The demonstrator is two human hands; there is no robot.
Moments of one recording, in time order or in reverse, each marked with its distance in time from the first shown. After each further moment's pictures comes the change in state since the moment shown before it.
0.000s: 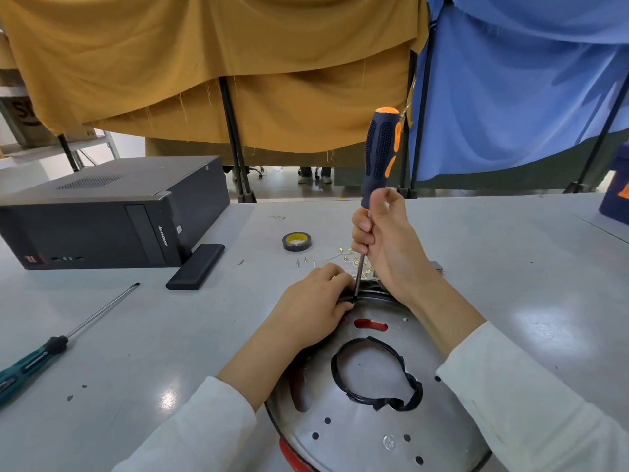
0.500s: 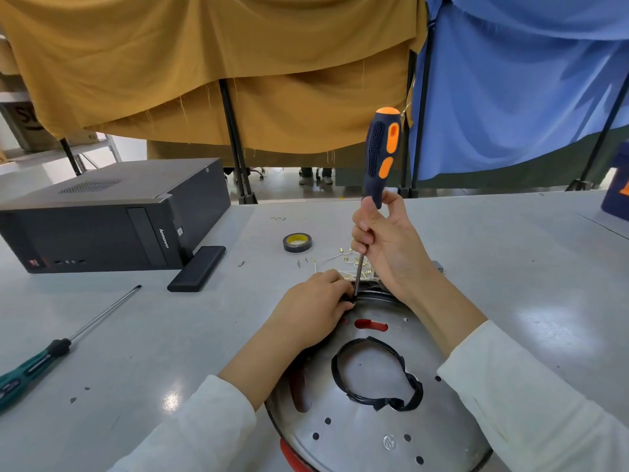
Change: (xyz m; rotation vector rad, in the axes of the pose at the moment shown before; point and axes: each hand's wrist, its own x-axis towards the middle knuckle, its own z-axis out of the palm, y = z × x) left_hand 0.002 -0.001 0.001 0.036 -0.057 -0.011; right_hand 0.000 0.000 -0.002 0.026 0.024 -0.012
